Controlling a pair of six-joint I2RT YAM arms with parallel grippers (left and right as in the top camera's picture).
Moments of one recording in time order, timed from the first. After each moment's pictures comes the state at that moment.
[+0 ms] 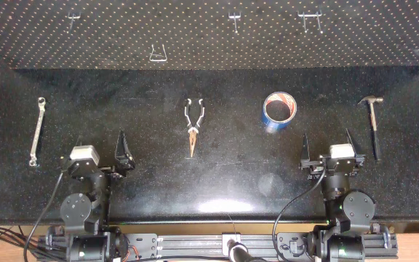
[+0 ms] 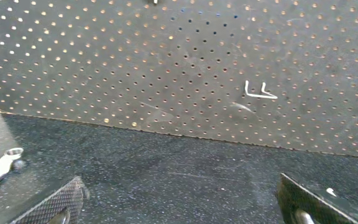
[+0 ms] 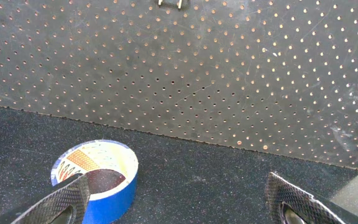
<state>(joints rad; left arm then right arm) 0.07 0.01 0.01 -0.08 0.02 -0.13 -0.08 0.01 0.01 -0.06 -0.13 -0.20</state>
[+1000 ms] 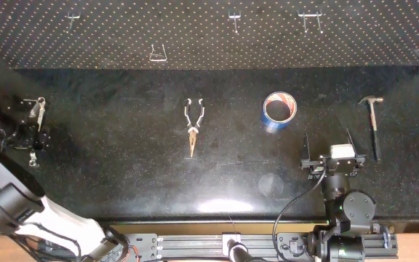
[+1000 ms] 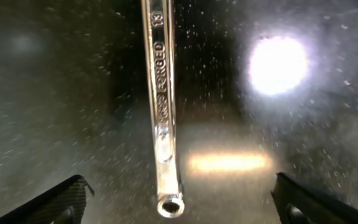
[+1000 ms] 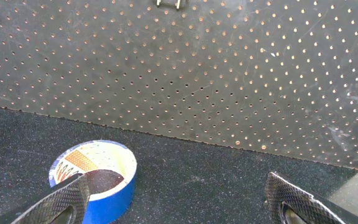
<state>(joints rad) 0.71 1.94 1.40 -1.06 -0.05 0.73 -0.08 0.01 0.01 -0.06 -0.12 -0.20</state>
